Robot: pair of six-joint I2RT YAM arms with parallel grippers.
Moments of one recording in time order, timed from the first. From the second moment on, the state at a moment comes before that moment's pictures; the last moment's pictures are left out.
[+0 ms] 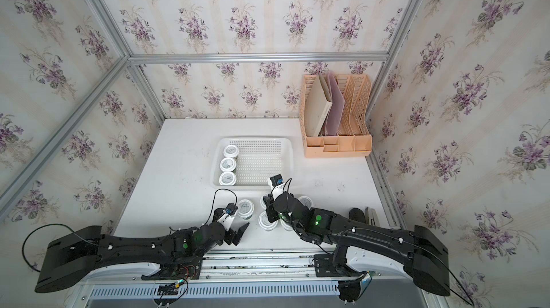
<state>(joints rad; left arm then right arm) -1.22 1.06 0.13 0.31 -0.50 -0.30 1.15 1.02 0.58 -0.13 0.34 0.52</state>
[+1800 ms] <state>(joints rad) -1.16 1.44 0.13 0.83 -0.46 -0.19 1.15 1.06 0.65 -0.22 0.33 0.54</state>
